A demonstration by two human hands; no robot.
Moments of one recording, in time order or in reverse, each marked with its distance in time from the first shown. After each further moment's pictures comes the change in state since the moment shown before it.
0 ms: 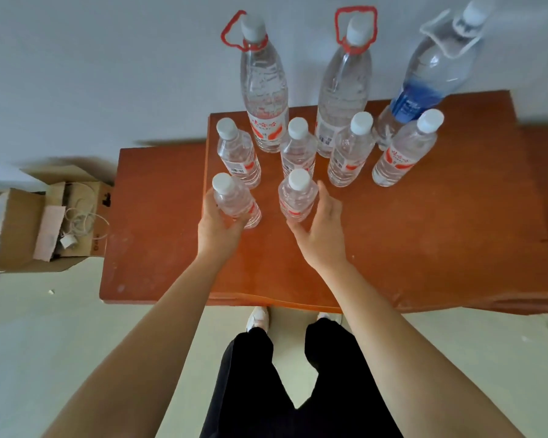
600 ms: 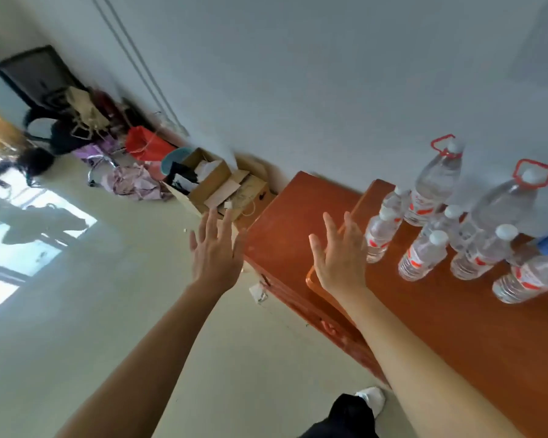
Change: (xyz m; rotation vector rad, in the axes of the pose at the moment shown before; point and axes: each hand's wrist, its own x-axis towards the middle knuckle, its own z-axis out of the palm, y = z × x) left_hand -0.255 -0.047 -0.224 0.514 0.574 -0.163; right_hand -0.136 -0.193 0.014 -0.292 -0.314 -0.609
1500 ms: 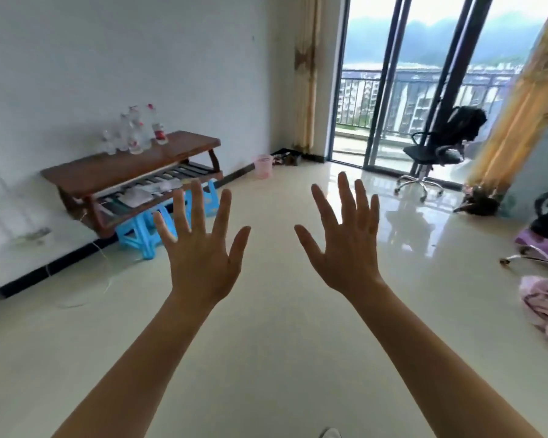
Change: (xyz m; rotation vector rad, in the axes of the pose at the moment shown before) left_hand -0.625 -0.593 -0.375 0.714 0.796 -1.236; right_hand -0.527 -0.808 0.245 0.485 -0.116 -1.733
